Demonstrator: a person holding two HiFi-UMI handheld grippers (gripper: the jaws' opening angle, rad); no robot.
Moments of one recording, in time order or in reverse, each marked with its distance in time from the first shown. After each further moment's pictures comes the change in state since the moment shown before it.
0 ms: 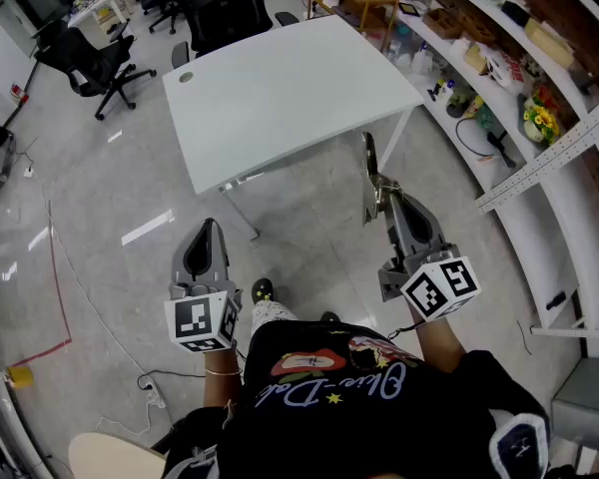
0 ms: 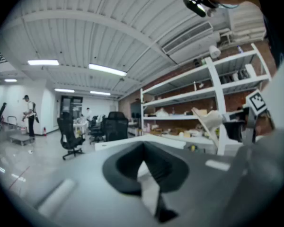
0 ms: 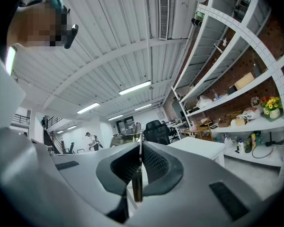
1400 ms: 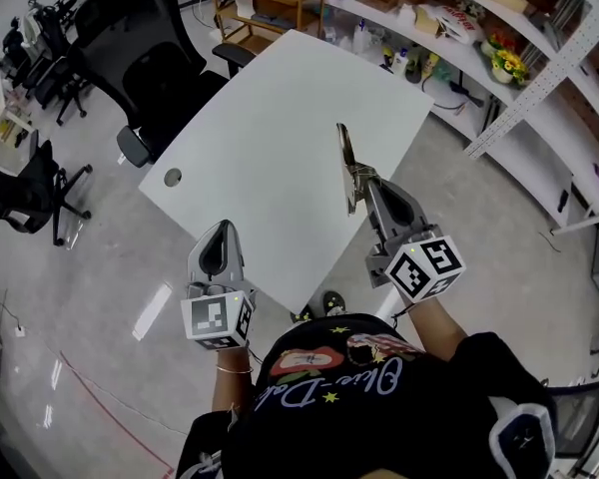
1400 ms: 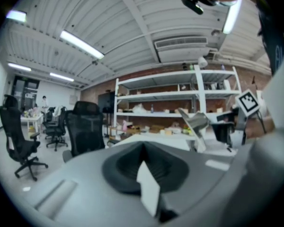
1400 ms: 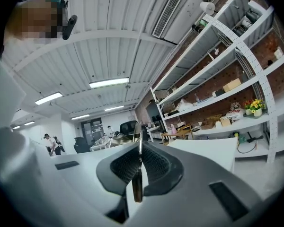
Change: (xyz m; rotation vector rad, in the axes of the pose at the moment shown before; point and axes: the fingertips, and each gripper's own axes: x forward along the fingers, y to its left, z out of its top) left arm 0.344 0.244 0.014 0.028 0.031 -0.521; right arm 0.365 0.040 -0.041 0.005 -0.071 -0.429
